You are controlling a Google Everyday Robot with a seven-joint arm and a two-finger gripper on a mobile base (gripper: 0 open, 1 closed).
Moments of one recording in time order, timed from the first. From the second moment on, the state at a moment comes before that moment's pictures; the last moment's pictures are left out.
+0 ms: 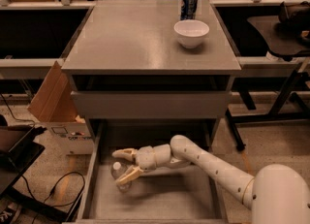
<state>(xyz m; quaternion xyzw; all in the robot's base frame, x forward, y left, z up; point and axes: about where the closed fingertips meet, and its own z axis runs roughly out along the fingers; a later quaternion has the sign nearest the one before) 0.534 0.139 0.488 -0.55 0.48 0.53 0.42</state>
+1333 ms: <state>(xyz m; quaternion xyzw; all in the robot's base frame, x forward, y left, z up) 0.526 0.117 0.551 -0.57 0.50 0.49 0.42</state>
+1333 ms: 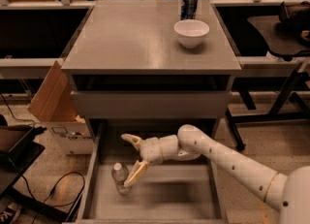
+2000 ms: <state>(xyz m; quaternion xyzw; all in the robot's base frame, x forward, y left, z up) 0.486 0.044 0.654 -0.65 0.53 0.41 0.35</state>
